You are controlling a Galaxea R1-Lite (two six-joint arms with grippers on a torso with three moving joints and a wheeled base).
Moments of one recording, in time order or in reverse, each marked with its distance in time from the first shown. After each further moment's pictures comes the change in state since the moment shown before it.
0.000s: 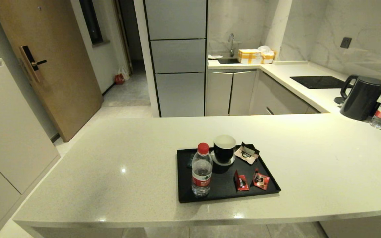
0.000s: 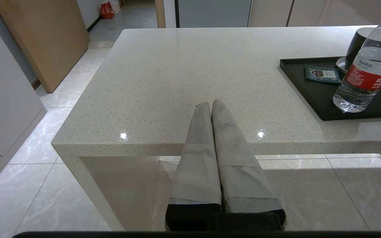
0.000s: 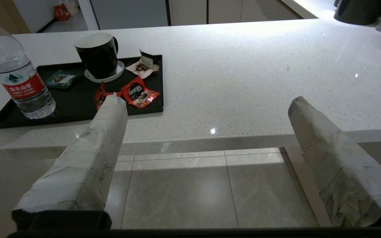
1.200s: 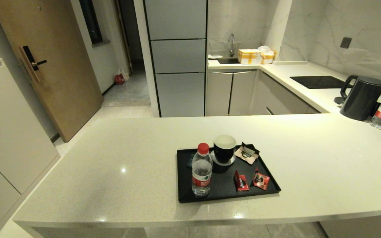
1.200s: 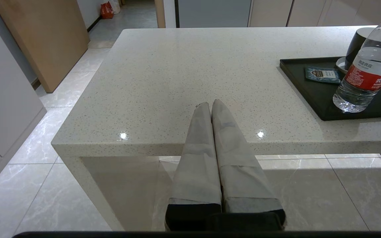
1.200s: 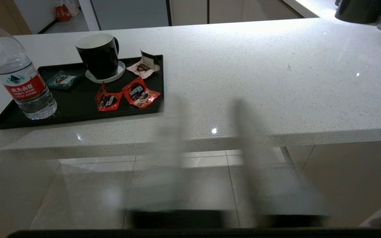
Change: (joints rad) left arm 0.000 0.000 0.000 0.000 -0.001 -0.001; right arm 0.000 0.000 0.000 0.000 0.000 0.010
